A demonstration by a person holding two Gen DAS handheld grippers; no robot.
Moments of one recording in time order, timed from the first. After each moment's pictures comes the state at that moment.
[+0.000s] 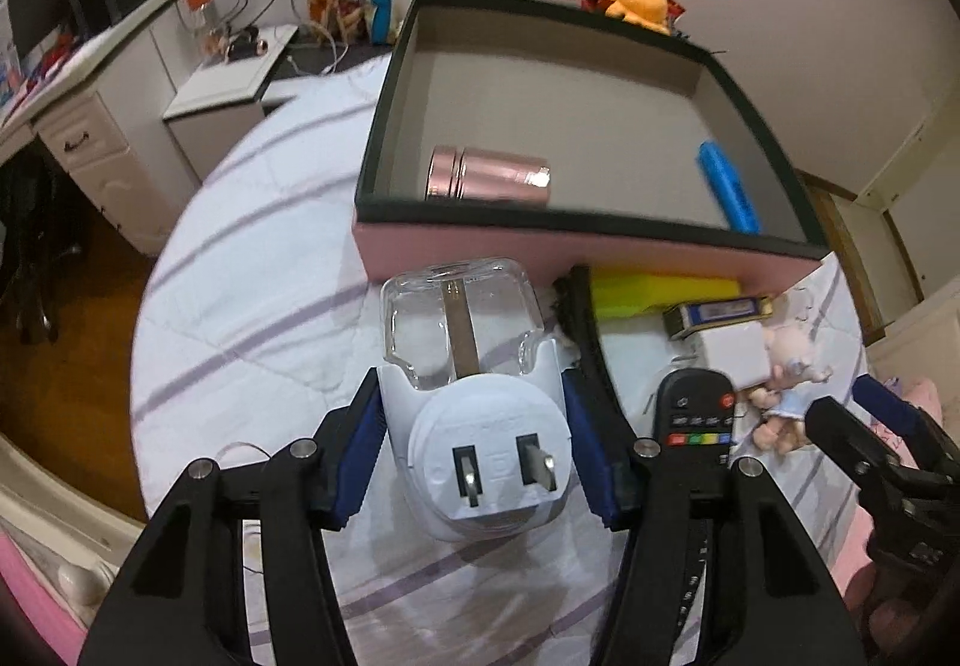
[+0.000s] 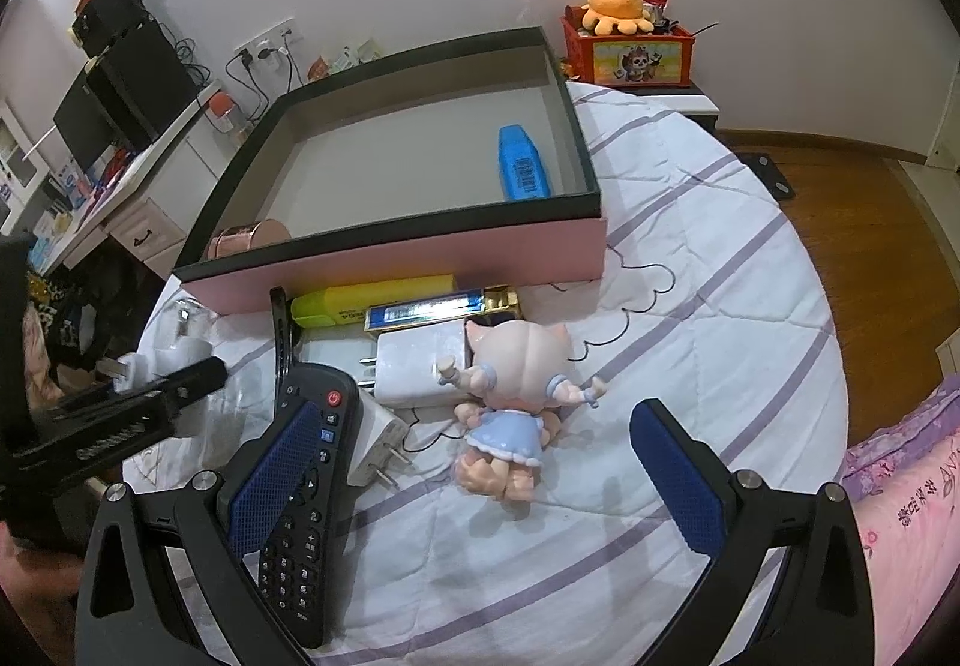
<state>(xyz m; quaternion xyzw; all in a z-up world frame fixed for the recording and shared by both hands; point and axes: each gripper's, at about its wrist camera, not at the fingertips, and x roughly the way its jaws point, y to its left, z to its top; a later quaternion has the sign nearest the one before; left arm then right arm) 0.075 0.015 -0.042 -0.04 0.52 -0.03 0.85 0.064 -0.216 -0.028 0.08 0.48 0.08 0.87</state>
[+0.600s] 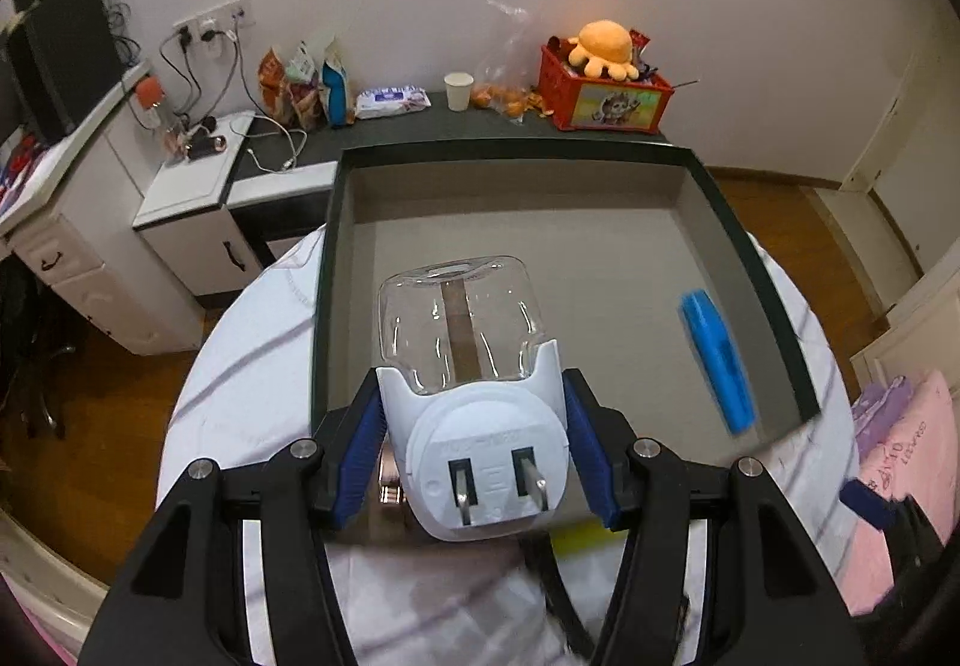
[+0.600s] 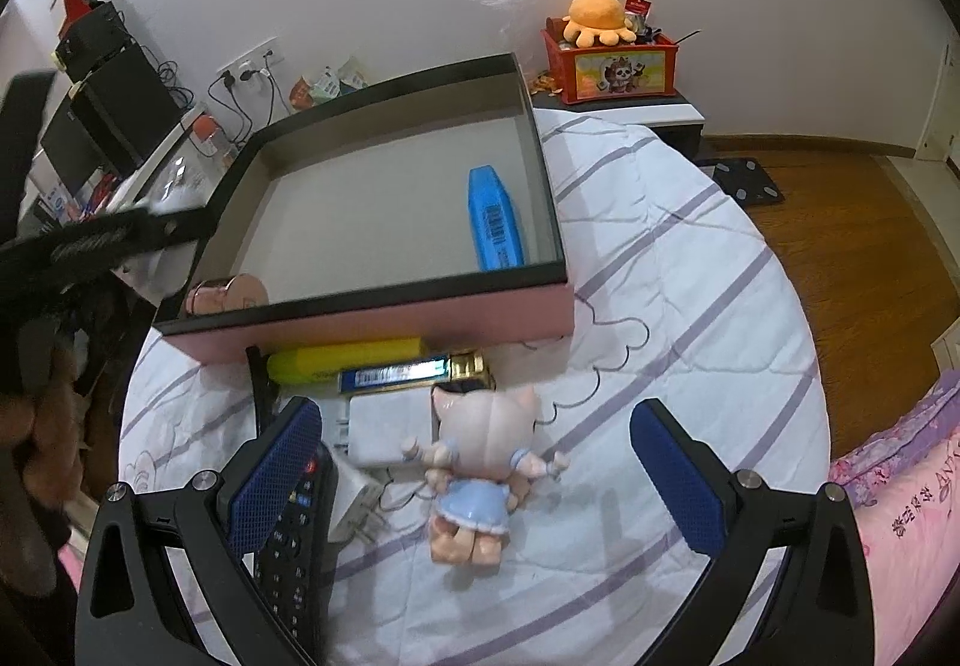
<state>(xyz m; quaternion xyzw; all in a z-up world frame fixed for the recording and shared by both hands) 0.195 -0.008 -0.003 0.00 0.48 -0.07 0.87 0.092 -0.230 -0.020 0.09 0.47 0.06 0.88</state>
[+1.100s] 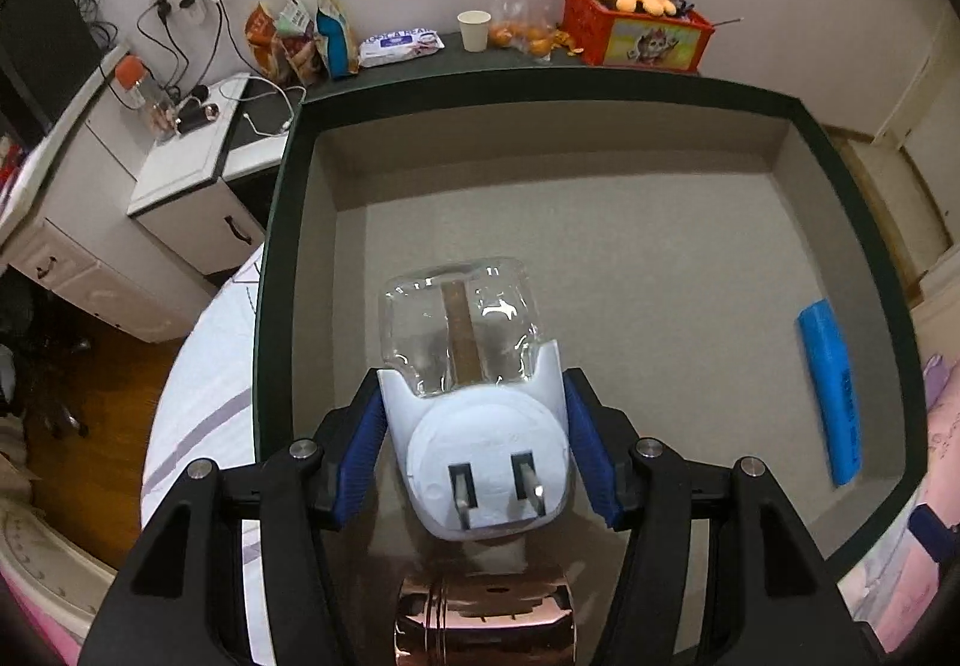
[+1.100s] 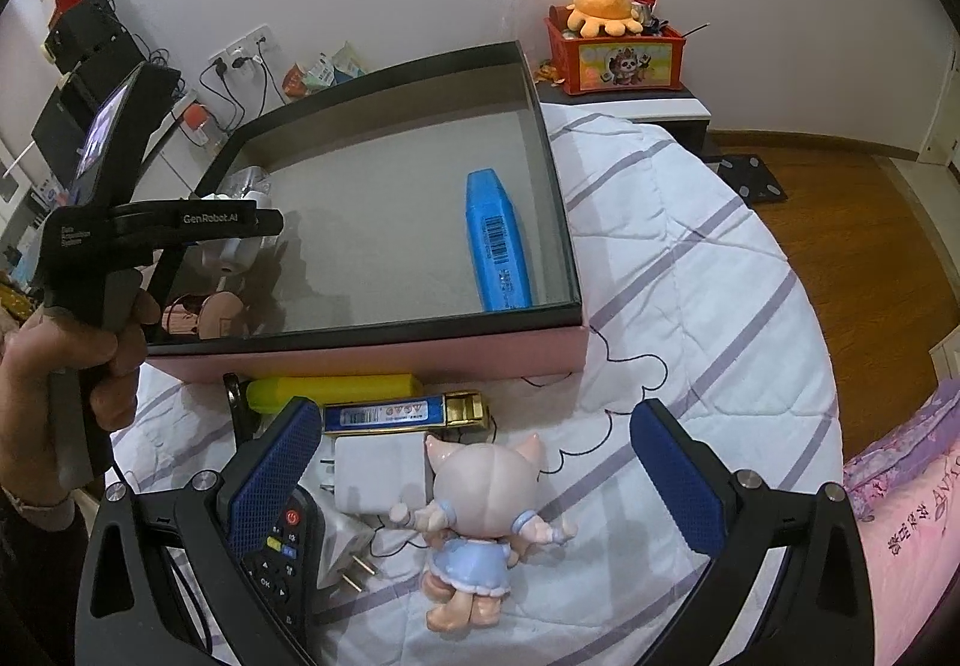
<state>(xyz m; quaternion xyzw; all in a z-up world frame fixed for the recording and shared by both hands) 0.264 -0.017 -0.064 0.05 0.54 -0.04 0.84 0.122 -0.226 -0.030 0.08 0.49 0.06 0.87</state>
